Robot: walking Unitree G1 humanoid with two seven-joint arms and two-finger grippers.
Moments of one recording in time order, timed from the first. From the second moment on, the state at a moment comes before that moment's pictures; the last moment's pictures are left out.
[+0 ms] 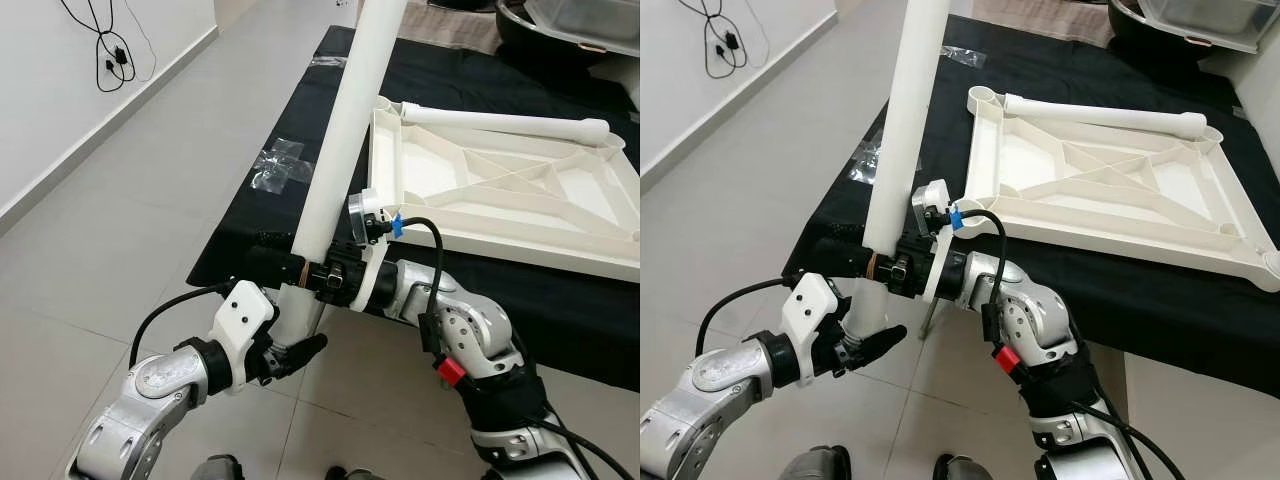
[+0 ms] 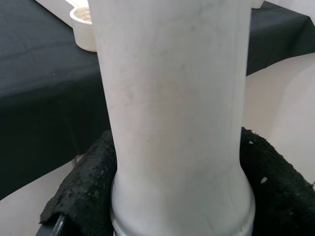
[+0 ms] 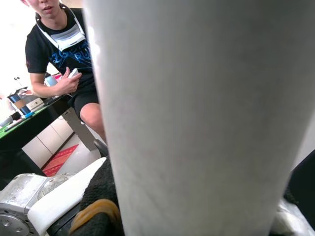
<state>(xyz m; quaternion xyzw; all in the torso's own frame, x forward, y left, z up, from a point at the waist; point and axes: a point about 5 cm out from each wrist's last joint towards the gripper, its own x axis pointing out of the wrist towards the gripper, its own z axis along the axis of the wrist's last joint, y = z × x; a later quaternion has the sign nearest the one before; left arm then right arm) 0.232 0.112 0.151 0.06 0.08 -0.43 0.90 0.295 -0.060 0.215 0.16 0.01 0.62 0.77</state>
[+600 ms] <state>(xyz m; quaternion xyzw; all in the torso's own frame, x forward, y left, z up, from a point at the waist) 0.231 0.113 0.150 0.06 0.08 -0.42 0.90 0.295 -0.058 0.215 0.16 0.02 0.62 0.77</state>
